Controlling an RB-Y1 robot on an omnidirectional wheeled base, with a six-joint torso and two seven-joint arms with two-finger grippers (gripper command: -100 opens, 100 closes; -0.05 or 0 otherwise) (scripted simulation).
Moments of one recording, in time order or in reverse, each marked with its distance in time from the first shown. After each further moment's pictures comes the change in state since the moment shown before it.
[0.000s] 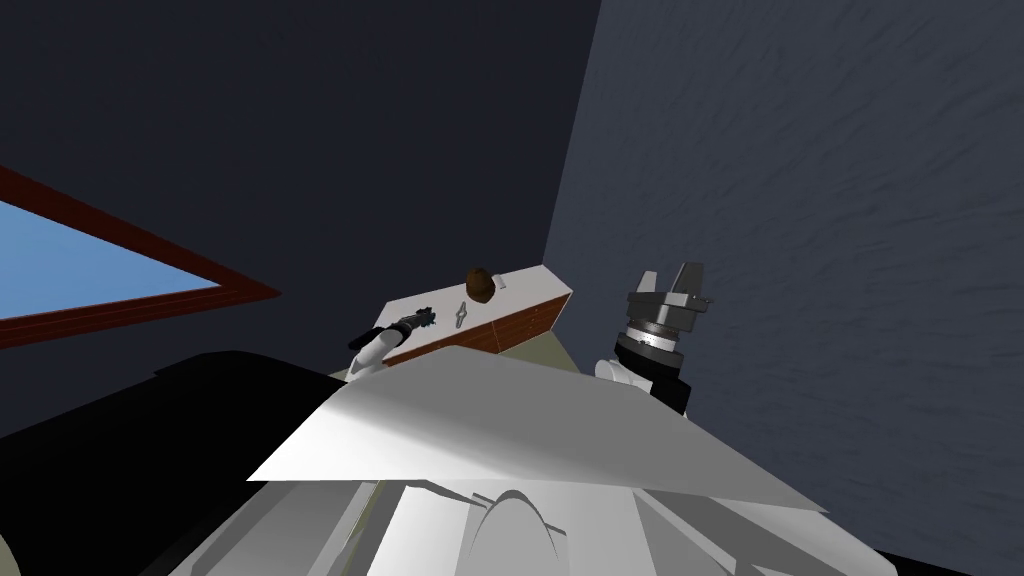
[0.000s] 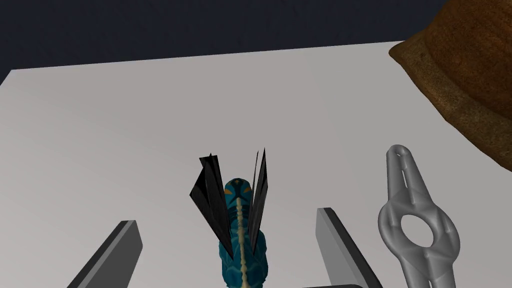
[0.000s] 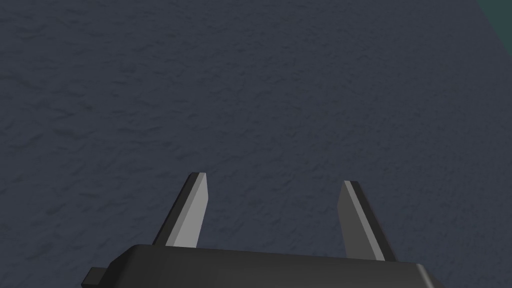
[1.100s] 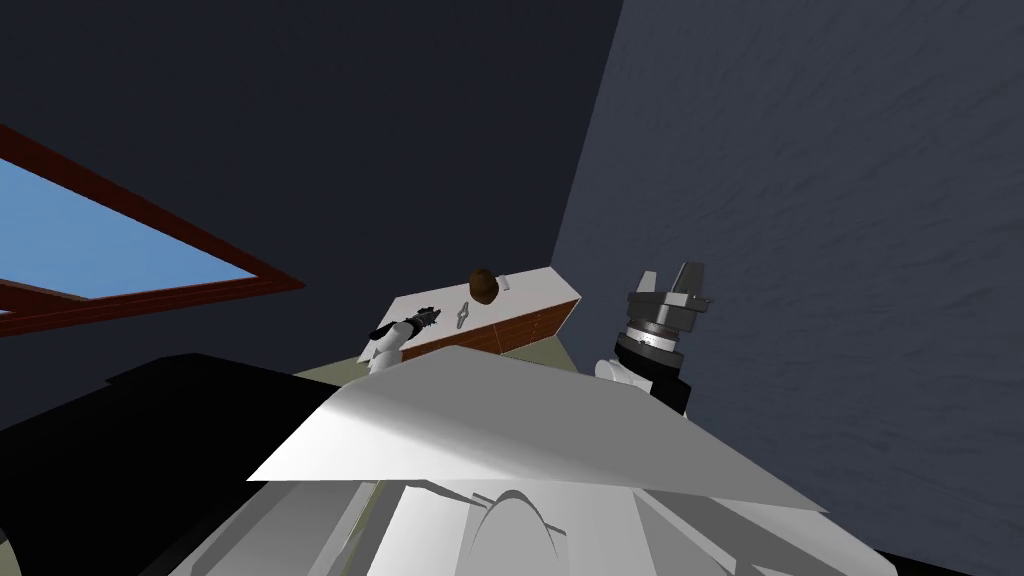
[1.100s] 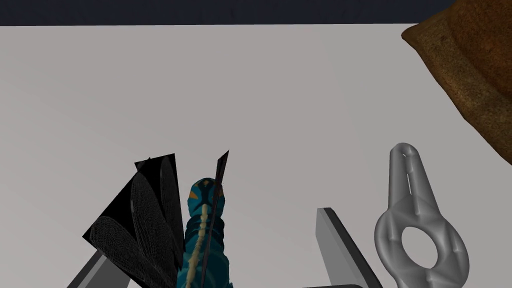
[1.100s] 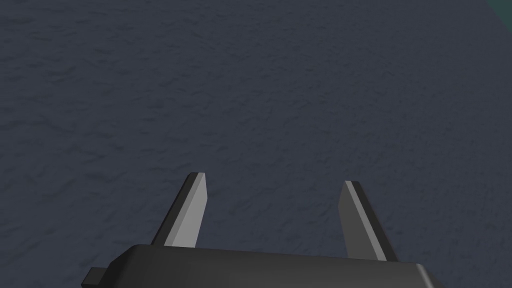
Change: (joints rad) left arm -0.161 0.042 -0.019 0.245 0.061 0.004 -0.113; right arm 0.000 0.000 0.000 0.000 0.000 0.000 0.000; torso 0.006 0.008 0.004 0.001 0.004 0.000
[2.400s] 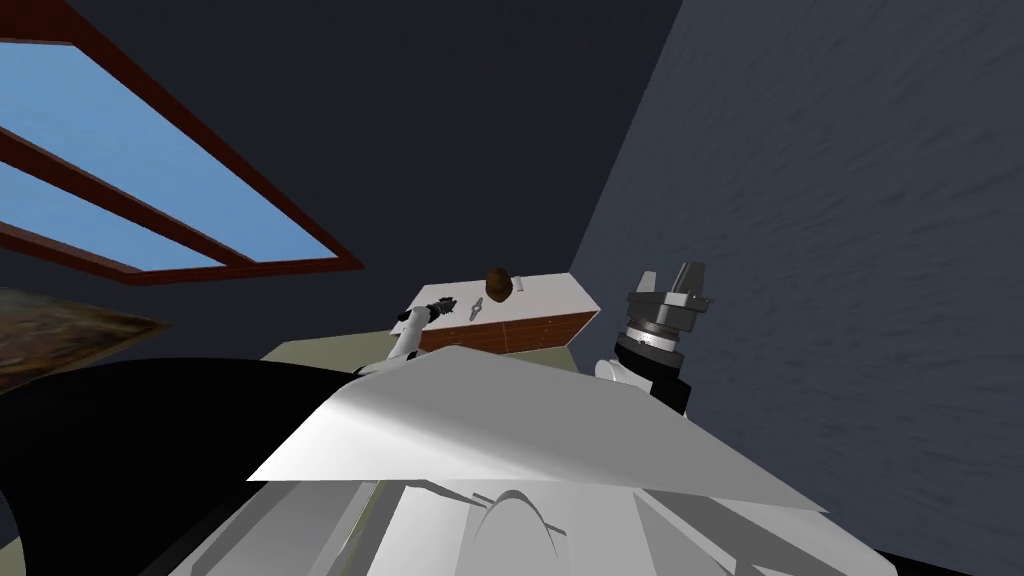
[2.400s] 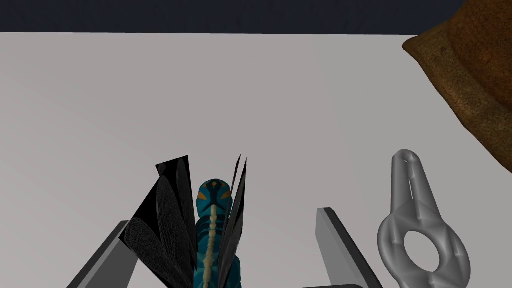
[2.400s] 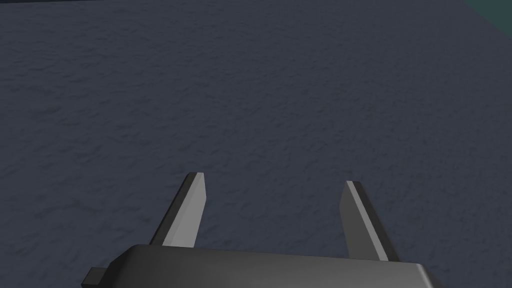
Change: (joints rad) left arm -0.273 0.070 -0.091 0.323 0.132 -0.025 -0.245; right arm 0.000 0.000 0.000 0.000 0.000 0.000 0.000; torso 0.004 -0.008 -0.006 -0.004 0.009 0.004
